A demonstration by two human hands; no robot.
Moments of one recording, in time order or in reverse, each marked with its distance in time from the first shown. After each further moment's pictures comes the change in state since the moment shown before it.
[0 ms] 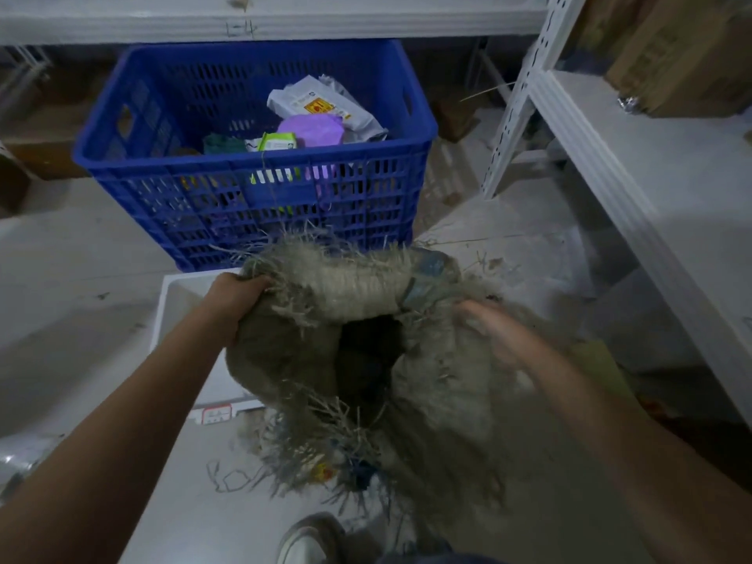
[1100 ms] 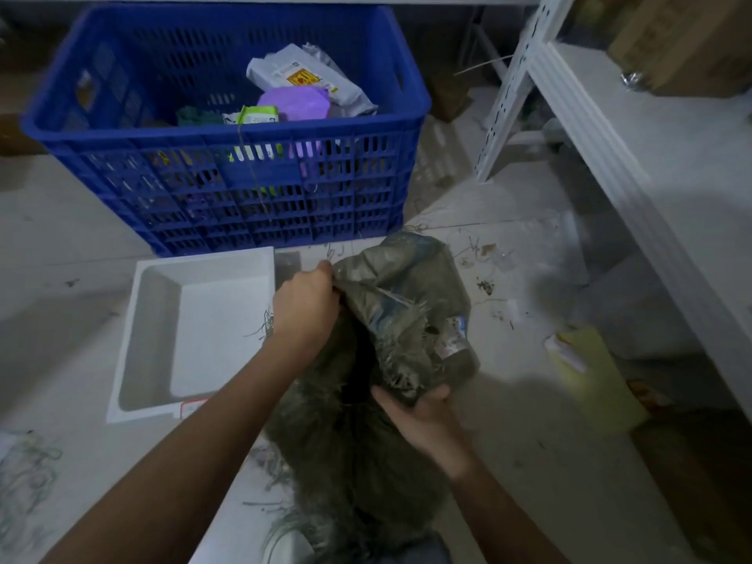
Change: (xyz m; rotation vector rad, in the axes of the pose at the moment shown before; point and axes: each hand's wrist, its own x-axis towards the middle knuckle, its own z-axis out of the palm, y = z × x) left_hand -0.016 -0.011 0.094 0.698 0.188 0.746; right_hand -0.058 0.098 0.081 -0.704 0.154 0.289
